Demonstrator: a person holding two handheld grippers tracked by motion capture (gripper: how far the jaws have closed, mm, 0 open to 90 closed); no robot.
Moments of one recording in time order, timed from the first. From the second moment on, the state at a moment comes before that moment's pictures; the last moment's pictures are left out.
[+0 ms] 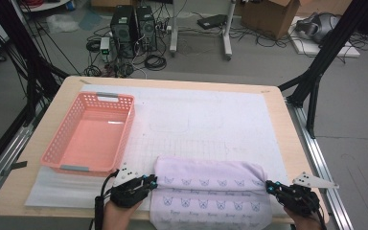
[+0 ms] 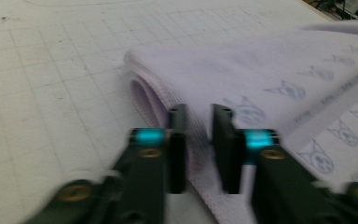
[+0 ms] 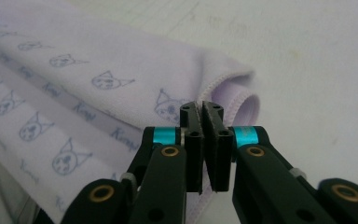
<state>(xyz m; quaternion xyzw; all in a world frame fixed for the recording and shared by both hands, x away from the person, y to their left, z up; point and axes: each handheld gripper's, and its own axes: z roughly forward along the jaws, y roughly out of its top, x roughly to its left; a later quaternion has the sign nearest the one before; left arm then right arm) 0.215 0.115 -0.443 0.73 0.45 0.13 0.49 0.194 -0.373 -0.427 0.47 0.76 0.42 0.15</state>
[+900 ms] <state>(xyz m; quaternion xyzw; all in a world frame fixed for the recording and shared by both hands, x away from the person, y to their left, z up) 0.274 0.095 -0.436 0.74 0.44 0.12 0.50 0.260 -0.361 -0.425 0.50 0.77 0.37 0.16</state>
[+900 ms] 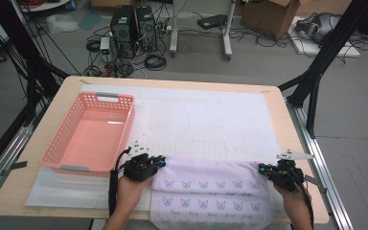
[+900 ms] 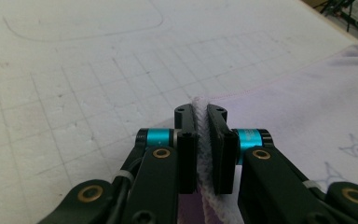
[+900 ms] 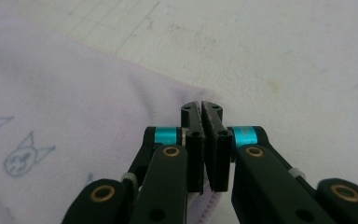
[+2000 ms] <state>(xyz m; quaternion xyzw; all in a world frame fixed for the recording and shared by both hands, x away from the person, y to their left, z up) 0.231 0.110 -0.426 0.73 0.41 0.14 0.52 0.205 -0.369 -0.395 0.46 0.74 0.44 0.19</state>
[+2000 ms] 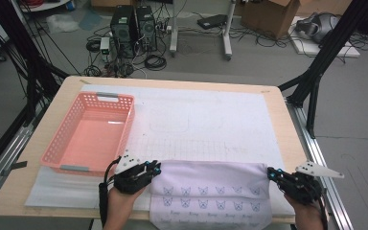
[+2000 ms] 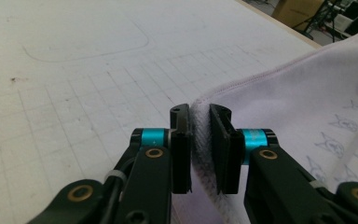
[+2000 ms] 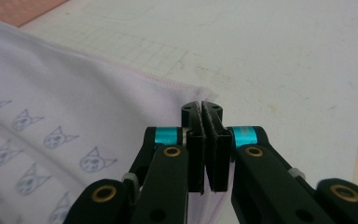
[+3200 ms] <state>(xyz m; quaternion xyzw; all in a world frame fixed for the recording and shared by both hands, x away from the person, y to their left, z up) 0.249 0.108 -0.449 0.74 0.42 0.12 0.51 0.241 -0.343 -0.441 0.47 0.79 0.32 0.22</state>
